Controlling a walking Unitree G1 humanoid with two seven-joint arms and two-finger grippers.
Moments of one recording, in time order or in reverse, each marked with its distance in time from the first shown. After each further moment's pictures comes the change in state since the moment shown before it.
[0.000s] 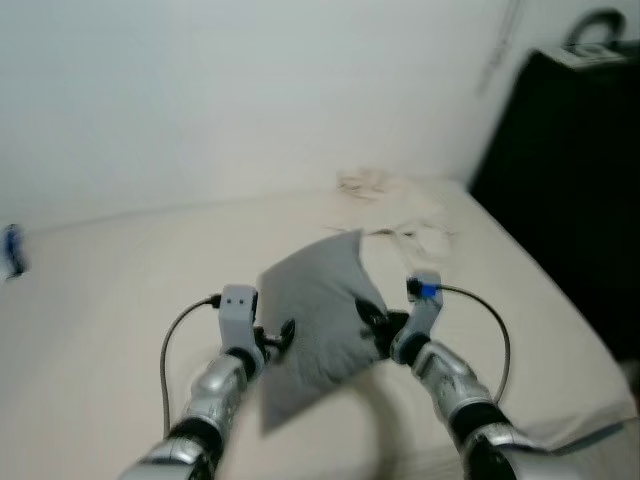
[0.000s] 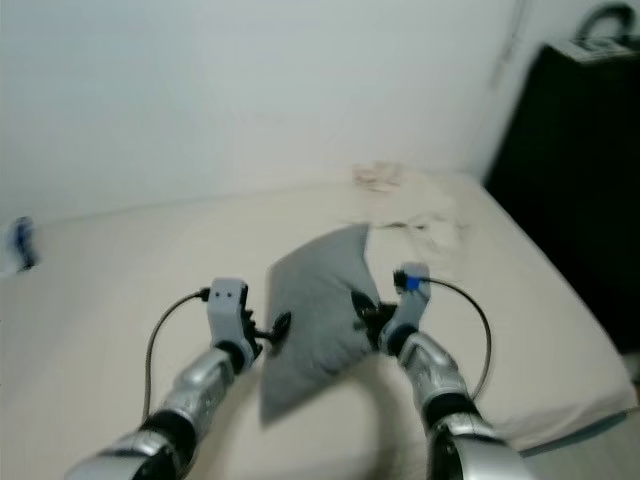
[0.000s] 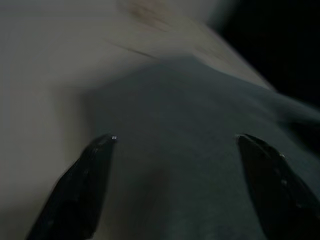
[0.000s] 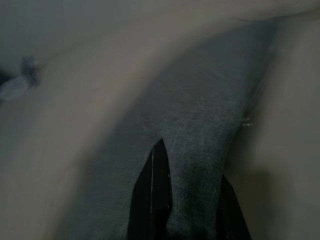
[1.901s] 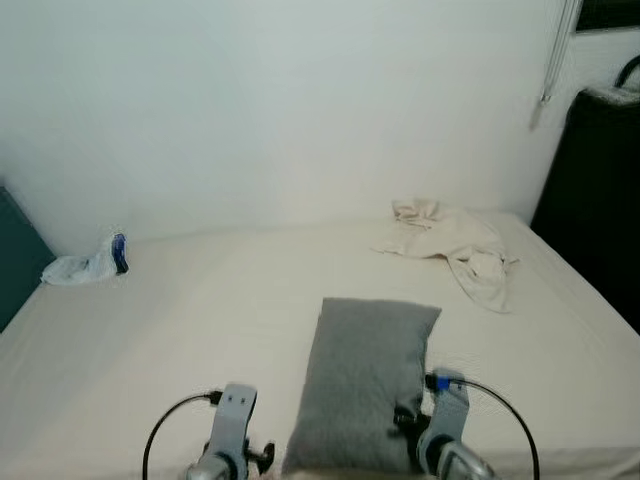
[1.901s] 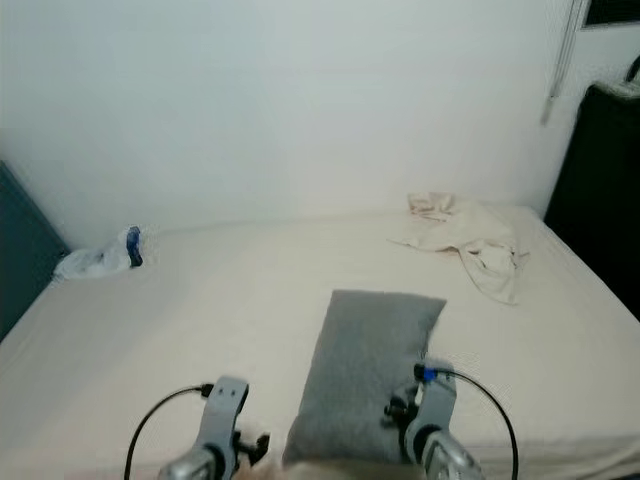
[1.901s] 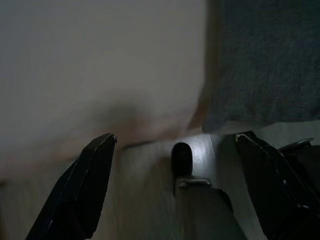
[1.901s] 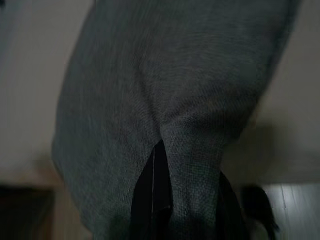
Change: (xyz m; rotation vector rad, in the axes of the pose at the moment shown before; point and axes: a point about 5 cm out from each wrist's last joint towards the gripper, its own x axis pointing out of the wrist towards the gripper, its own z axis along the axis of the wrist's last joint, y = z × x) left arm -0.104 0.037 -0.132 0.068 0.592 0.194; right arm -0.055 -0.006 -0.121 0.050 0.356 -0.275
